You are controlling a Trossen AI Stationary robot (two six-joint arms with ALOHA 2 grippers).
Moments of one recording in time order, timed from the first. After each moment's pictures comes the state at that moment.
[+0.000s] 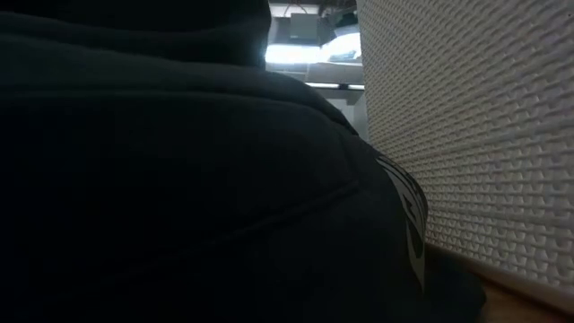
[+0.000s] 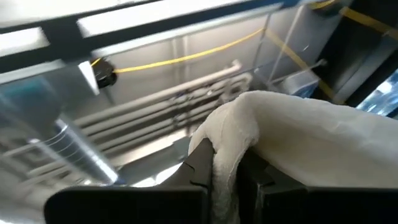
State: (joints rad) left arm -0.09 1.11 1.41 0.93 -0.71 1.73; right arm 0.07 0.00 0.04 0.05 0.24 0.18
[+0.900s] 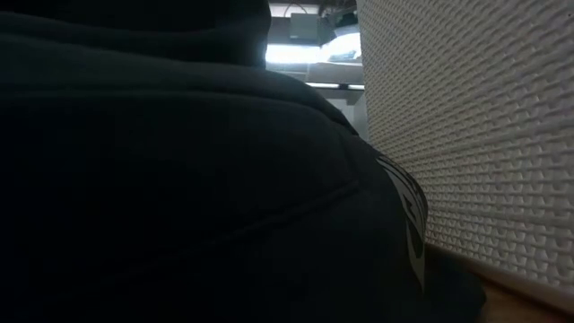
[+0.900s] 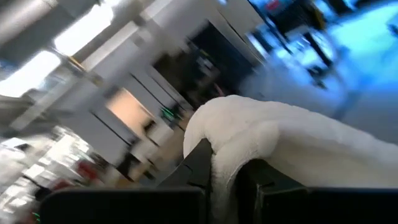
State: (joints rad) left arm 0.34 1.12 1.41 -0.27 -0.87 0.75; right arm 0.07 0.00 0.04 0.05 0.24 0.18
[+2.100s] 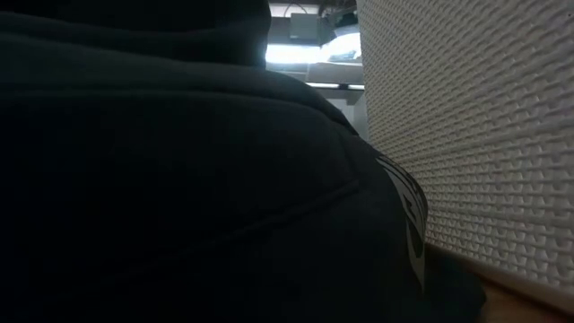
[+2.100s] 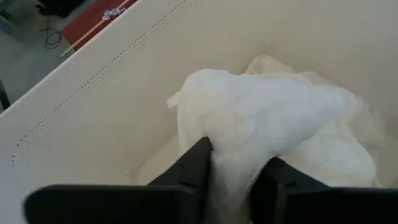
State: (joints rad) left arm 0.54 1.16 1.09 -0.78 -0.43 -0.07; right arm 0.07 0.00 0.04 0.04 0.23 0.19
